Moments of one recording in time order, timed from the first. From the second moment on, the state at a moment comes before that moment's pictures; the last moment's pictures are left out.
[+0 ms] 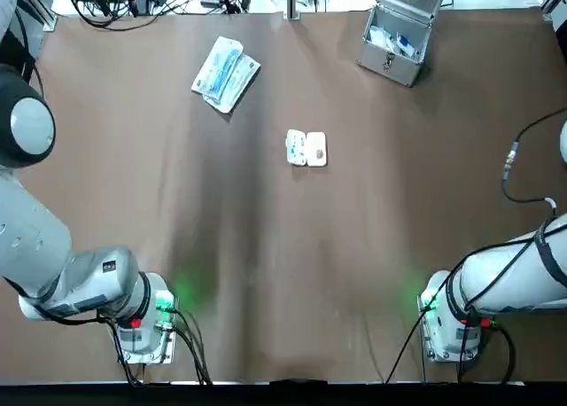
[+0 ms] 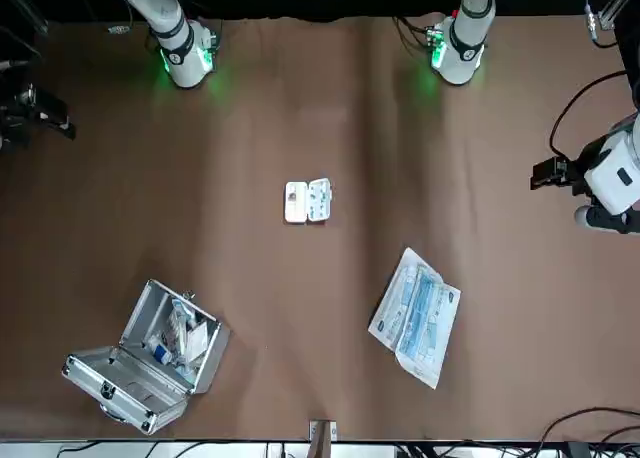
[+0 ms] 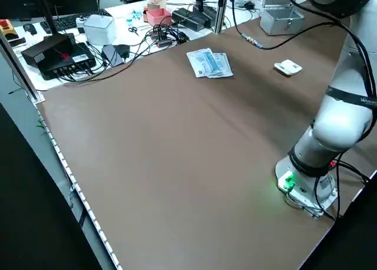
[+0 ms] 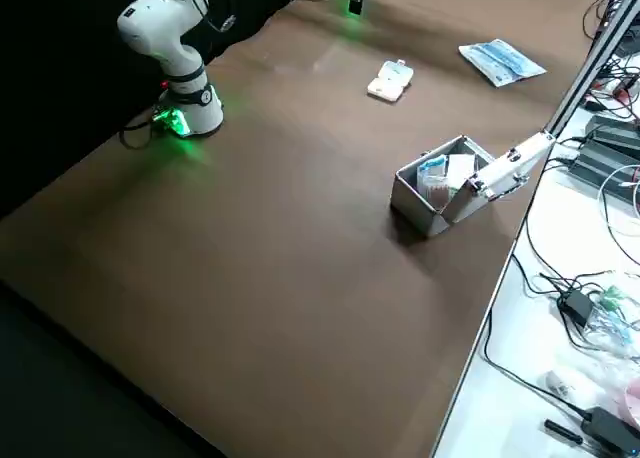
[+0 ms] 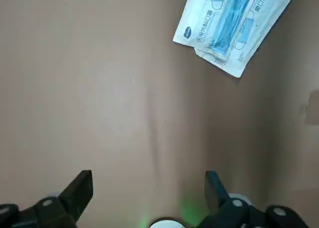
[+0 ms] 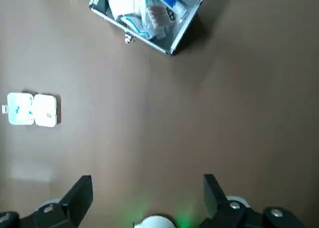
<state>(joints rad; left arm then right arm) 0.19 0.22 -0.26 -1.39 0.03 1.44 0.04 0.03 0.09 -0.04 -1.29 0.06 1.30 -0.11</state>
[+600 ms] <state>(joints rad) 0.06 0.13 -0.18 -1.50 0.03 1.55 -0.10 0.02 -0.02 -0.04 -1.46 0.02 1.48 -0.07</state>
